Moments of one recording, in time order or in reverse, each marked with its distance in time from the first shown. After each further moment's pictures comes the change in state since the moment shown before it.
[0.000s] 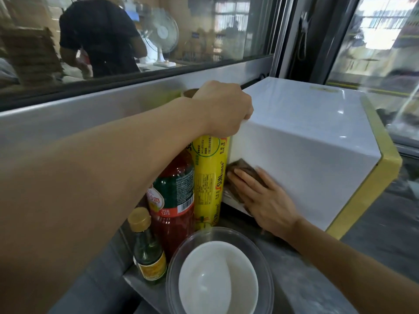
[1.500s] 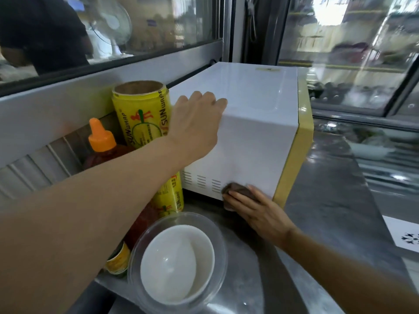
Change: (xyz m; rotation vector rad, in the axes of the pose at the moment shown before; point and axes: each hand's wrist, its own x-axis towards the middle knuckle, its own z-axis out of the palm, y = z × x) left_hand 0.002 0.084 0.020 -0.052 0.197 -0.117; right_hand -0.115 -0.004 -0.002 -0.099 -0.339 -0.059
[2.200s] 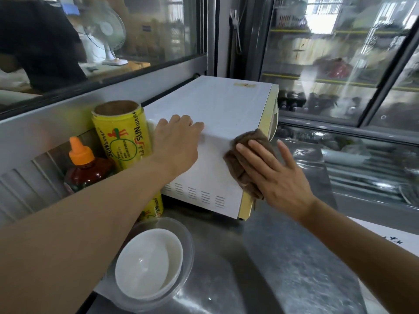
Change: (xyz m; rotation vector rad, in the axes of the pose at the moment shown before) left_hand -0.001 0.030 -0.019 -0.012 -0.111 -0.099; right_hand -0.046 0.122 -0.077 0.024 0.423 0.319
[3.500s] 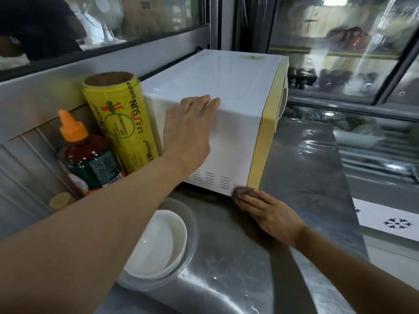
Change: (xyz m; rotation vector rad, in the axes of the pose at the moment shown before) left_hand -0.022 0.023 0.023 -0.167 0.095 -0.003; right_hand -0.104 -0.080 0.072 0.112 -0.406 -0.348
